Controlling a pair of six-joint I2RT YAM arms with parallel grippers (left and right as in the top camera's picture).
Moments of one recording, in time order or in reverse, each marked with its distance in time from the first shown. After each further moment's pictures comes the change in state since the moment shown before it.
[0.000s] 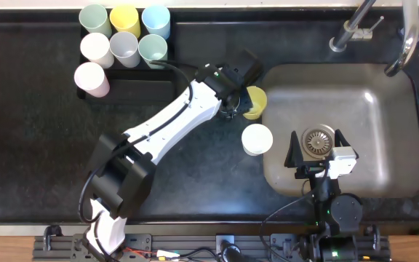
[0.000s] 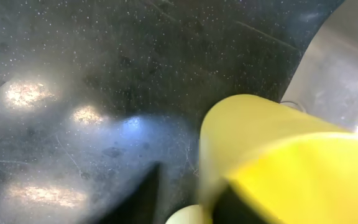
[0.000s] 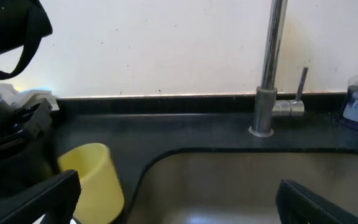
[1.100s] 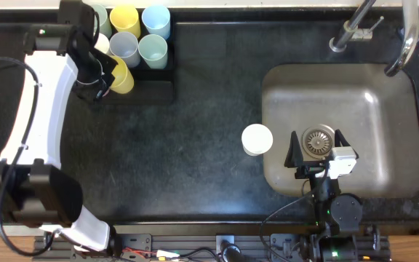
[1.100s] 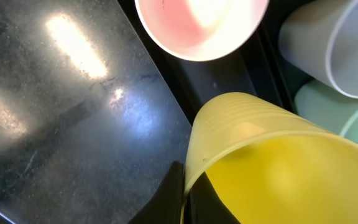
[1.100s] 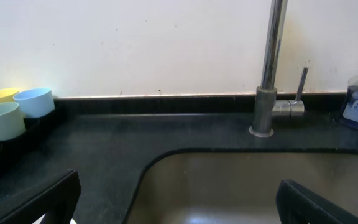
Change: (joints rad) left arm 0.713 -0.254 0.010 -0.408 -0.030 0.002; right arm 0.000 0.000 0.000 0.001 0.000 0.000
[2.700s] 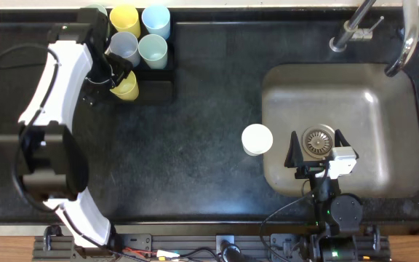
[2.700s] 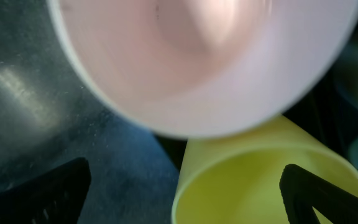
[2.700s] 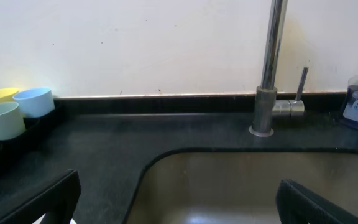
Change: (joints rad) left arm 0.002 0.160 -0.010 0.067 -0.031 0.000; right arm 0.000 0.000 0.000 0.000 0.000 0.000
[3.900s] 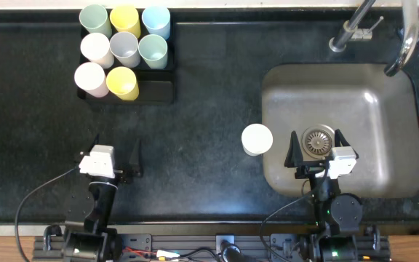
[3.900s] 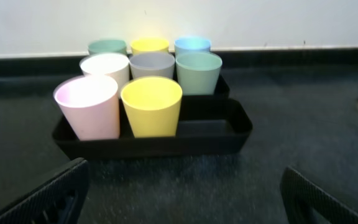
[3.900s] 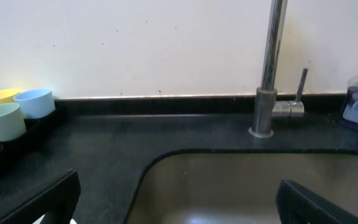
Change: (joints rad) left arm -0.085 -1.921 -1.683 1.146 0.076 1.061; right arm 0.000 0.000 0.000 0.000 0.000 0.000
